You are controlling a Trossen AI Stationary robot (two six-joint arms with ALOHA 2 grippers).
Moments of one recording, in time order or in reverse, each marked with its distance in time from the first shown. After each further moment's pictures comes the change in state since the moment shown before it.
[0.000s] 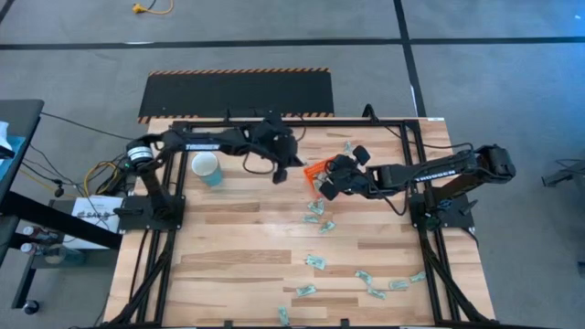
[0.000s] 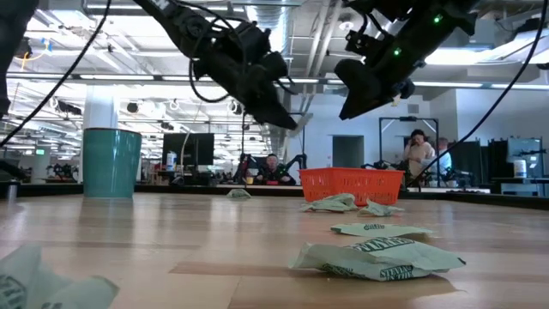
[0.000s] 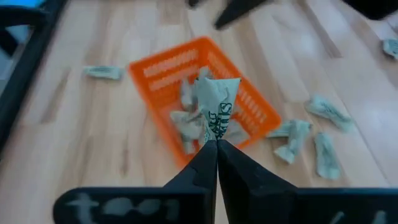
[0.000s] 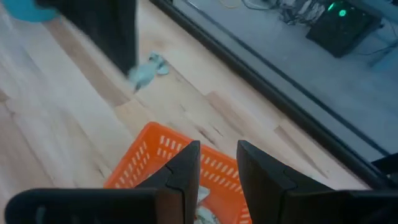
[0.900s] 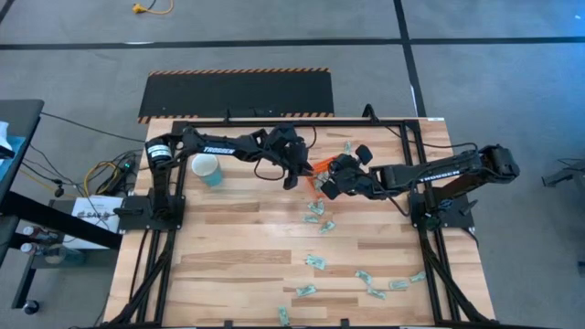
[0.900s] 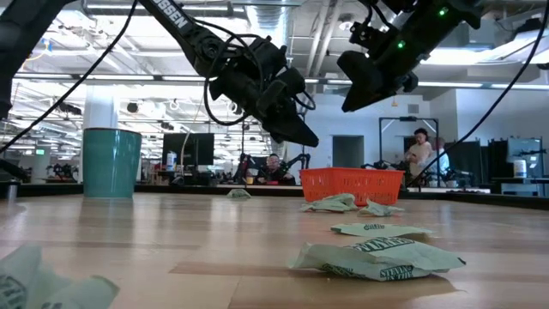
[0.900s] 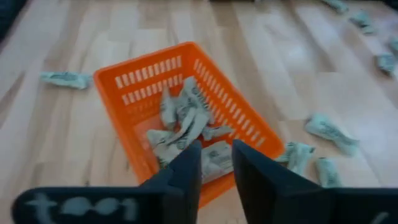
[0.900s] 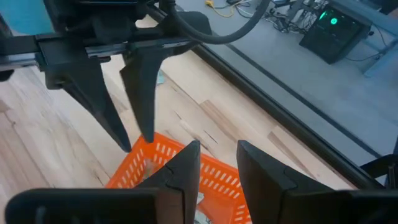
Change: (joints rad) left arm -0.032 0.147 0.045 0.140 0.040 -0.078; right arm 0.018 -0.029 0.000 -0.007 0.036 0.001
